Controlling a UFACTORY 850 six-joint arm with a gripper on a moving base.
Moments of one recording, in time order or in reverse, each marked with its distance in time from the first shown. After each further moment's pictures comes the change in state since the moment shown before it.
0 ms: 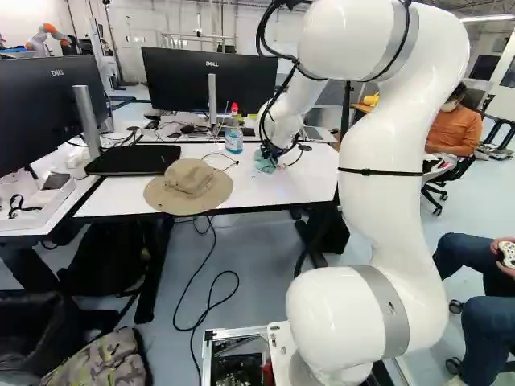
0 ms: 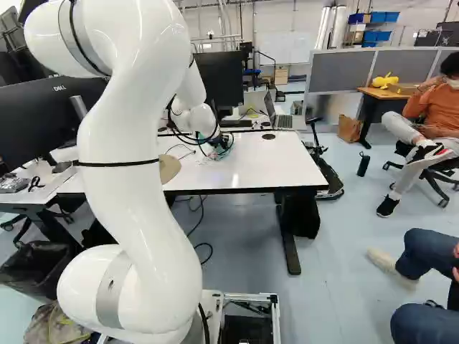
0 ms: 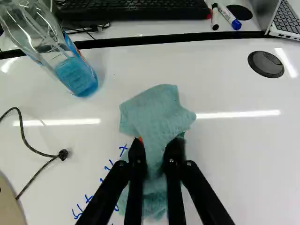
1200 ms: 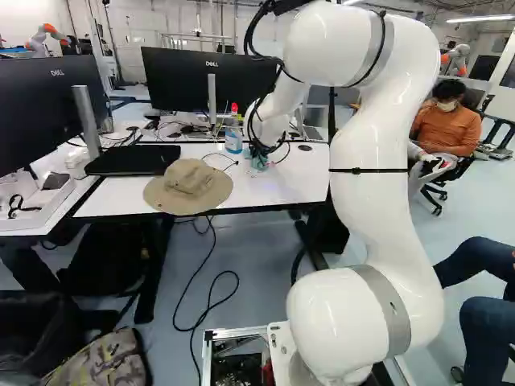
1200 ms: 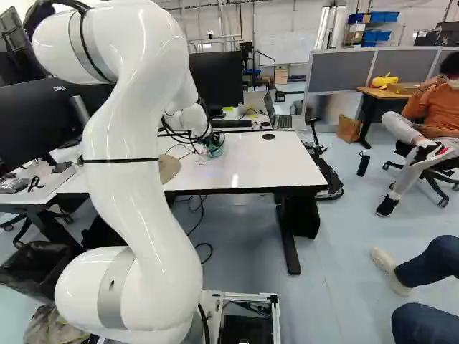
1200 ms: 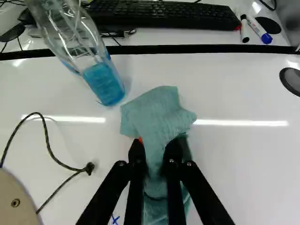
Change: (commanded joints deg) arm 4.9 -3.2 -4.2 0.0 0.0 0.0
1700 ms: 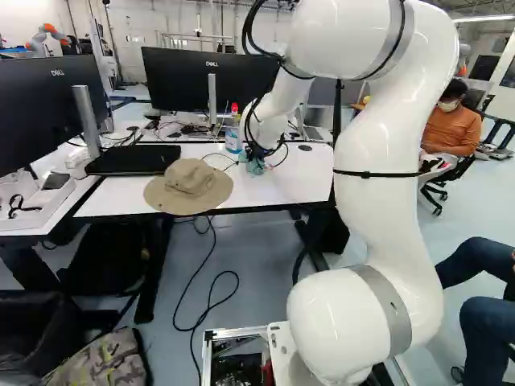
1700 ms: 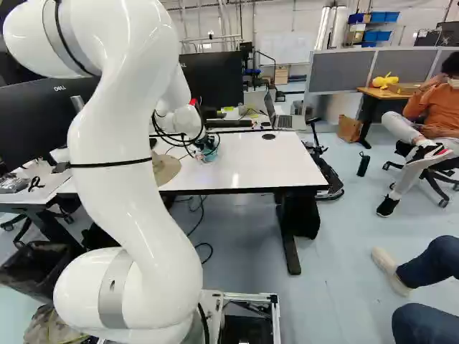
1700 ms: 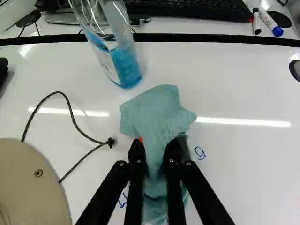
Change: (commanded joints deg) arm 1.4 5.1 6.7 0.0 0.0 0.0
